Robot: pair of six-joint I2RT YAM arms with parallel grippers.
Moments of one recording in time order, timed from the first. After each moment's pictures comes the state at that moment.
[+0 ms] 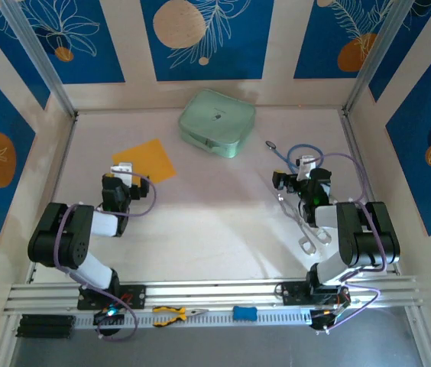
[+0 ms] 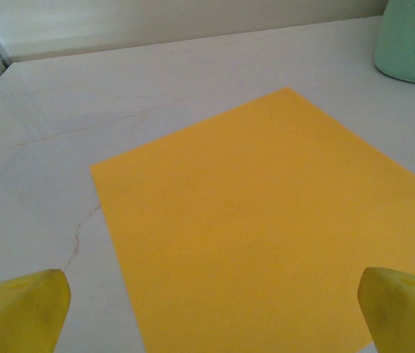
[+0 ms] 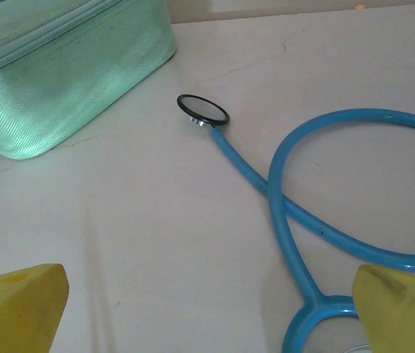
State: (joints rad) left arm -0.09 1.57 0.35 0.87 -0.11 0.06; right arm 0.00 1.53 0.41 0.70 -0.19 0.06
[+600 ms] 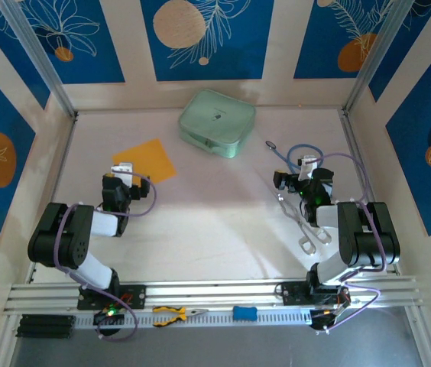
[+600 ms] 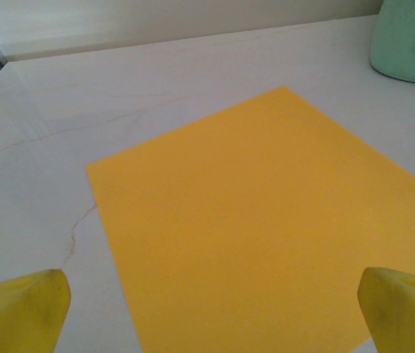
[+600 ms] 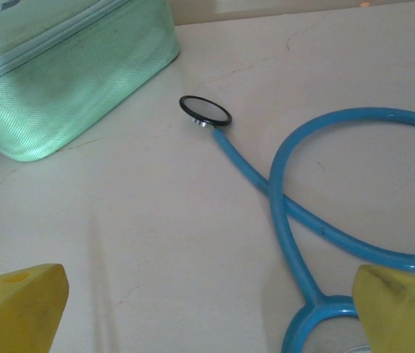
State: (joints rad) left arm -0.09 1.57 0.35 0.86 -0.11 0.06; right arm -0.02 1.53 0.41 0.70 -0.24 0.07
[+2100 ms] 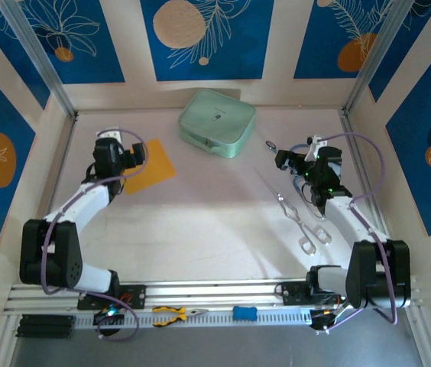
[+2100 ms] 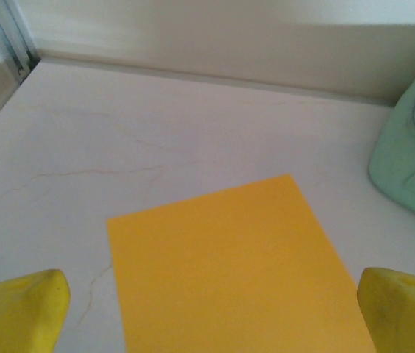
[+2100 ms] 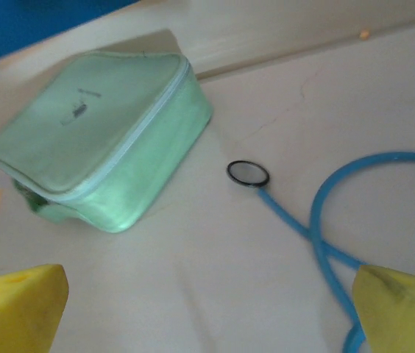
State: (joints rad) left arm -0.08 1.43 0.87 0.07 -0.14 -0.21; right arm 0.01 1.22 0.67 0.10 -0.24 0.34
